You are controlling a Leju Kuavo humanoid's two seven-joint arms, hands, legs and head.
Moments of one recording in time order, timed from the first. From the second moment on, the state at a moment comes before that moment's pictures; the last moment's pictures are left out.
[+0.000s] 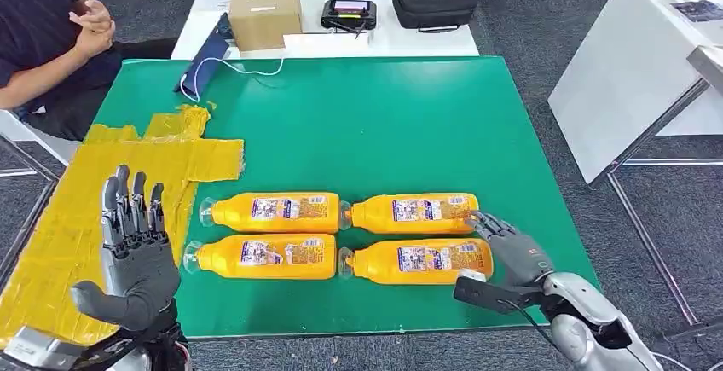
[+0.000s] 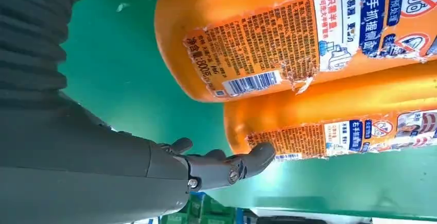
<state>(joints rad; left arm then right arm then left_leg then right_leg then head) 0.14 -0.14 -0.12 -1.82 0.02 -0.03 -0.64 -0.04 -0.48 0.36 -1.52 0.75 0.13 -0.03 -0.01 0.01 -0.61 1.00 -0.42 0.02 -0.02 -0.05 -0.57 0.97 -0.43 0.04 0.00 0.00</state>
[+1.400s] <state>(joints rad) 0.17 -0.15 -0.11 -1.82 0.04 -0.05 -0.66 -0.13 -0.33 0.62 -1.50 0.72 0.07 -0.01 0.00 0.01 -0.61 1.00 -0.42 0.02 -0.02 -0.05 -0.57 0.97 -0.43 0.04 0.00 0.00</state>
